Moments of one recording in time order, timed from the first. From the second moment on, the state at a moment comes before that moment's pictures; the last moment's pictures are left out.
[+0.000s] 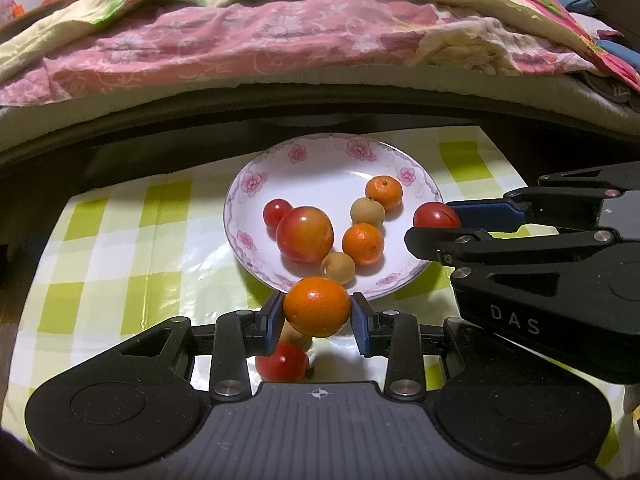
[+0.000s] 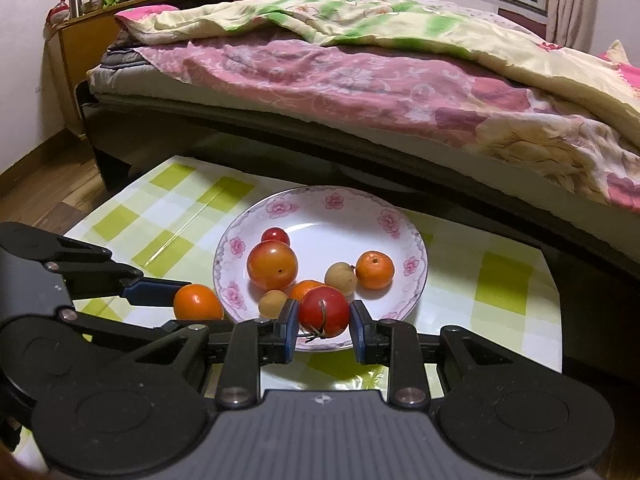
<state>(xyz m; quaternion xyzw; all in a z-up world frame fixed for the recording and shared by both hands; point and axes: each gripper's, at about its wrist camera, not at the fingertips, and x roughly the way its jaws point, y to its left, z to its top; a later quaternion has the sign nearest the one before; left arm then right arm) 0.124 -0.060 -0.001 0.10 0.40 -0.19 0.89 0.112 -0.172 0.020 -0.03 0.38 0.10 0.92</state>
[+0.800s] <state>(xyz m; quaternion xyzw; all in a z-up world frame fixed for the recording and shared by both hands) 0.155 -0.075 -0.016 0.10 0.39 -0.19 0.89 0.141 -0.191 0.008 0.00 0.40 0.07 0.92</state>
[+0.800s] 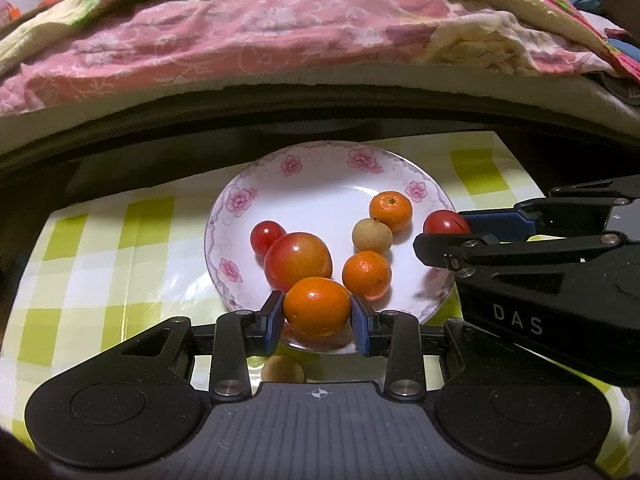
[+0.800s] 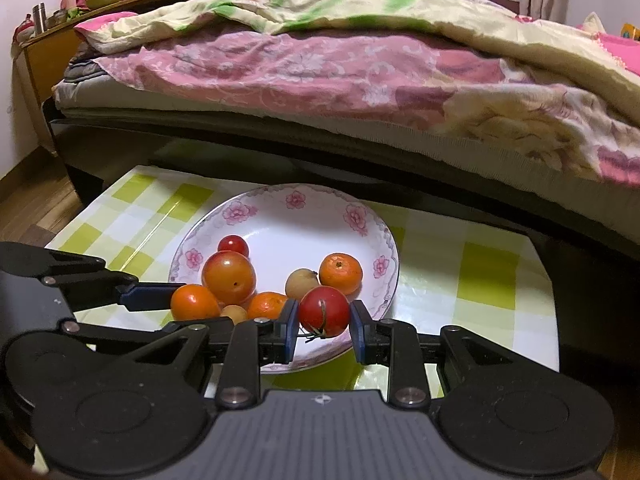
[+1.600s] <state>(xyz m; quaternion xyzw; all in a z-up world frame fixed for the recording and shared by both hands) 0.165 -0.083 -0.020 0.11 0.38 -0.20 0.90 0.163 -0.193 -0.004 0.02 0.41 0.07 0.91</state>
